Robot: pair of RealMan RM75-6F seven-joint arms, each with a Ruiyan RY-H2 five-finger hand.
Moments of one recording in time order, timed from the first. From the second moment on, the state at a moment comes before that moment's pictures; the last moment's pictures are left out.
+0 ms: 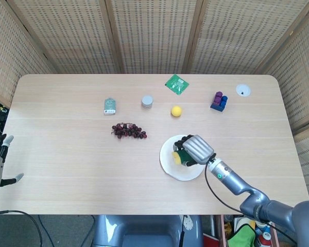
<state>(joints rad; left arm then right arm) -0.14 -1.08 -0.08 -1.69 1.31 1.38 0.19 0.76 -1.60 0.01 -1.07 -1.67 1.06 0.33</state>
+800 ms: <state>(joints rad) -0.14 -1.09 -0.08 -1.69 1.31 1.38 0.20 0.75 -1.72 -0.06 -0.82 -1.66 1.02 0.49</state>
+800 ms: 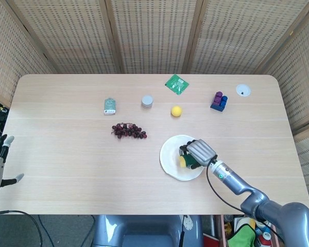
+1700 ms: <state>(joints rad) -0.14 -1.09 -0.07 -1.69 1.31 1.37 0.20 0.72 -1.78 -0.09 -0.65 -1.69 1.14 0.61</state>
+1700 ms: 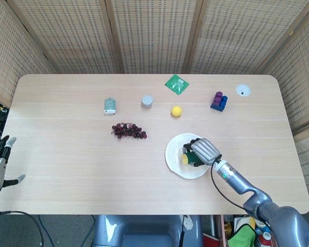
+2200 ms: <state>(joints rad) -0.14 -1.08 -0.07 -1.70 1.31 1.37 0.19 0.73 -1.77 -0.05 -0.68 -1.64 1.04 0.53</state>
